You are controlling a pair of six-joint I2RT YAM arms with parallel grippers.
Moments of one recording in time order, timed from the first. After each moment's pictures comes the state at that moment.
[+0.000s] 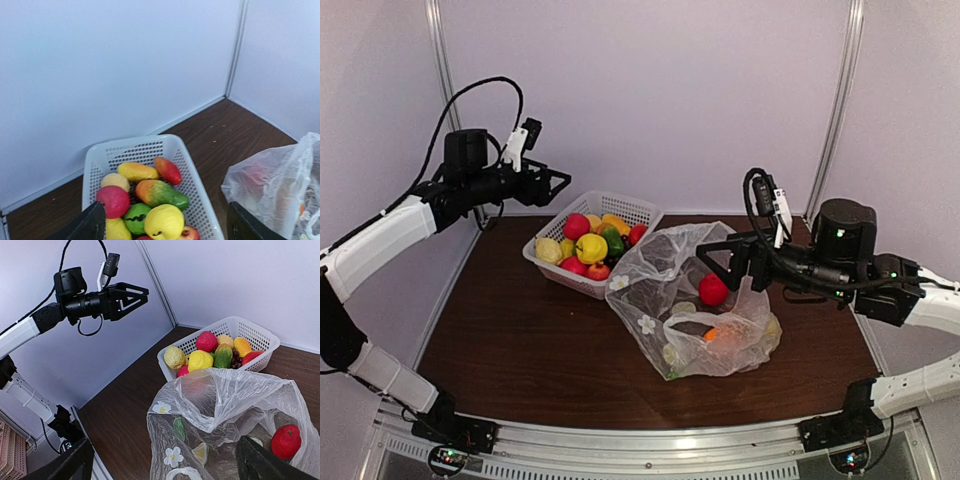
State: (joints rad) left arm -0.37 1.44 1.32 -0.18 0.31 0.06; right arm 1.03 0.97 0.94 -0.14 0.12 0.41
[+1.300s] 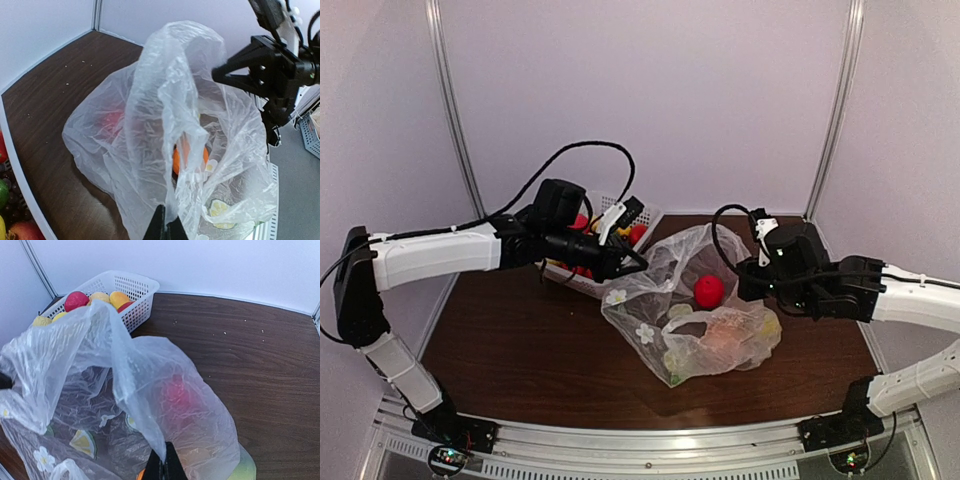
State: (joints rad) left arm -0.78 1.64 1.27 -0.18 0.56 -0.01; right arm 0.95 1.10 0.88 -0.38 0.52 0.50
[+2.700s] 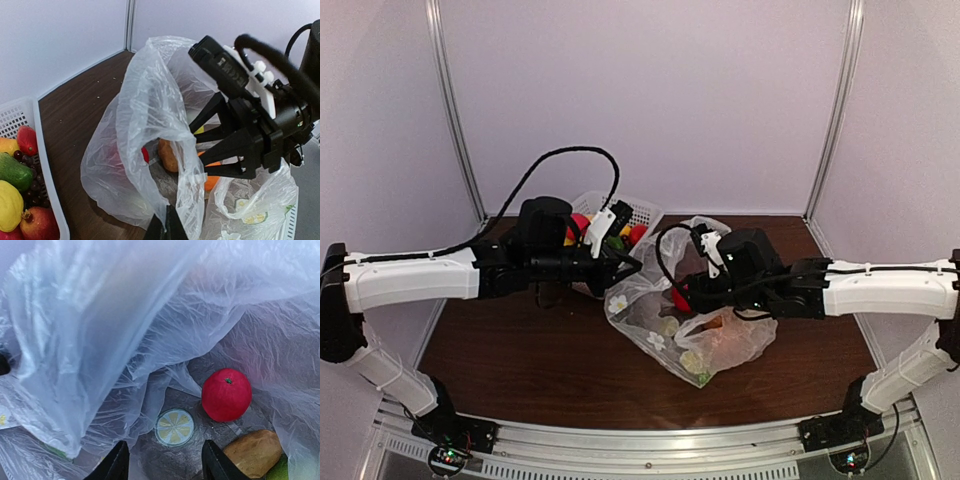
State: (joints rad) left arm -0.90 1.45 1.05 0.01 0.24 -0.09; right arm 0.97 1.37 0.95 -0.17 0.24 0.43
